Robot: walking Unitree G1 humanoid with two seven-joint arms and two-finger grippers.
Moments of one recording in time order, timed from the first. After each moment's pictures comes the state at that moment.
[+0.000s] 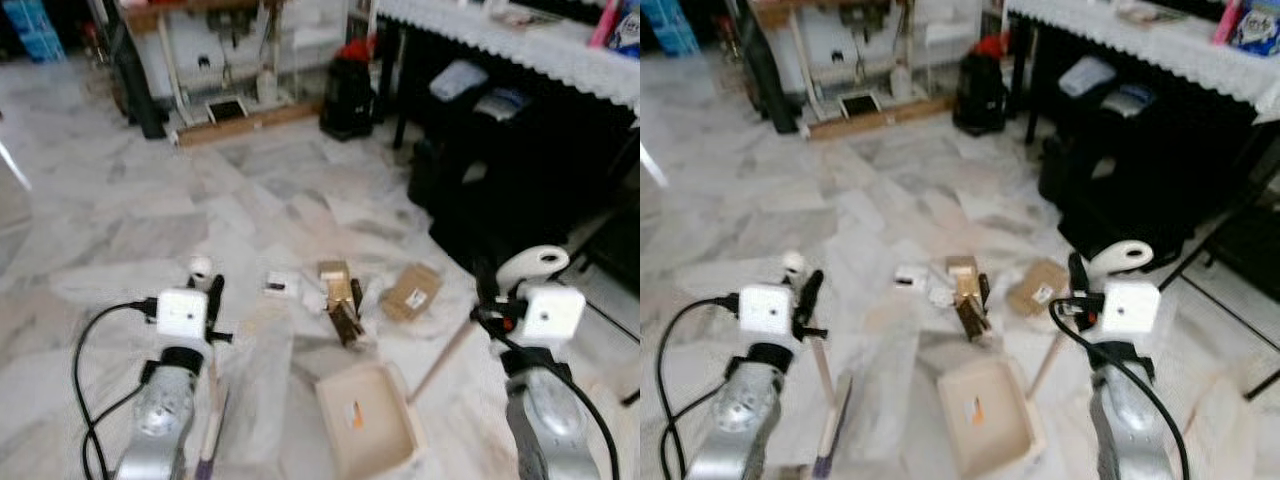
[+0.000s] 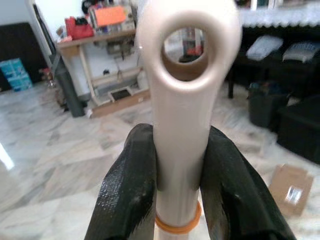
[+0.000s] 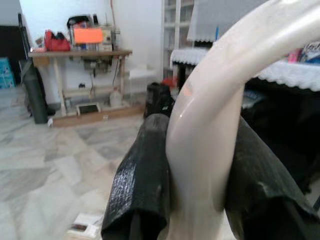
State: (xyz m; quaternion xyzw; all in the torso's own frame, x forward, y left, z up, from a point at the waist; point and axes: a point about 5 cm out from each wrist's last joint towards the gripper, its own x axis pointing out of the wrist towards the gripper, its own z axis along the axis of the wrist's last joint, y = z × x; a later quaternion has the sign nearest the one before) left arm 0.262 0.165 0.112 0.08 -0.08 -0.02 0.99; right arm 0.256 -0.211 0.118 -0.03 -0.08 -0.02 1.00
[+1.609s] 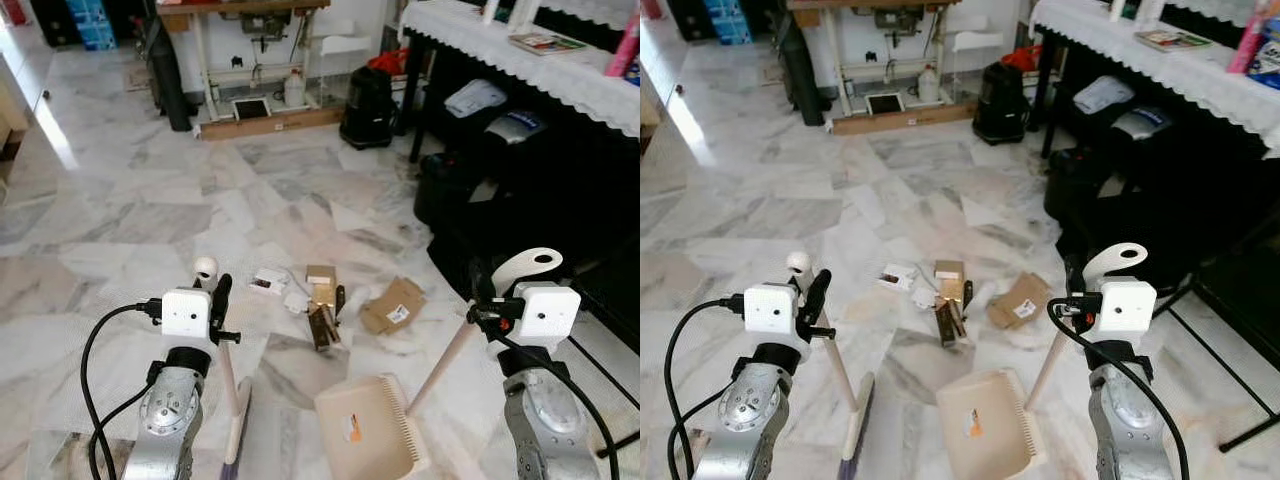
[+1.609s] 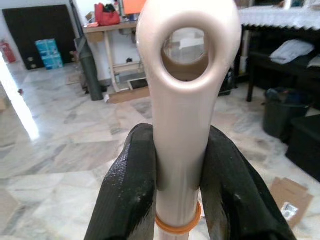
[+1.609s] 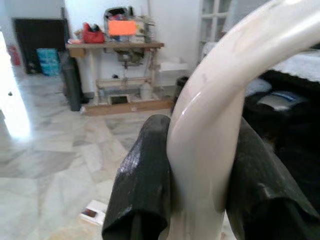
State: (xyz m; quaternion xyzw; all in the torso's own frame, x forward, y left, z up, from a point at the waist) left arm 0.260 0.171 0.111 0.06 -0.07 -0.01 1.00; right arm 0.259 -0.196 0.117 -0.01 -0.07 0.01 1.00
